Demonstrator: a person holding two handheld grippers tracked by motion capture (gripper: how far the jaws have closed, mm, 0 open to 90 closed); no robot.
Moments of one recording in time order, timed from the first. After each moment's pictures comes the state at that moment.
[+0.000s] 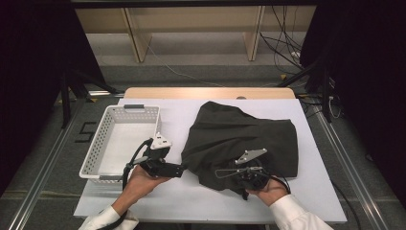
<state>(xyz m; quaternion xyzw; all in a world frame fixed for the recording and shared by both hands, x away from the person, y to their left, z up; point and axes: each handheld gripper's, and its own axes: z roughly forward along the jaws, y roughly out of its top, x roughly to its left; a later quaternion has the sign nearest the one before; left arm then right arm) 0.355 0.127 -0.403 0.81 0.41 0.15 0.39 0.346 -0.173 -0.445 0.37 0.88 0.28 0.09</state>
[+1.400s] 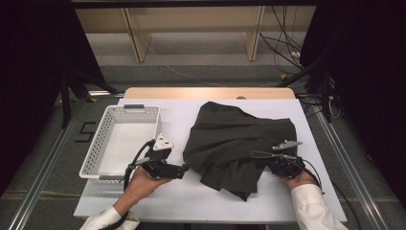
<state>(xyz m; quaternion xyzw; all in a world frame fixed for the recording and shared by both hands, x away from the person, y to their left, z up) 0.356 0.124 -0.408 0.82 0.40 0.14 0.39 0.382 -0.272 -0.461 0.49 0.82 0.21 0.21</state>
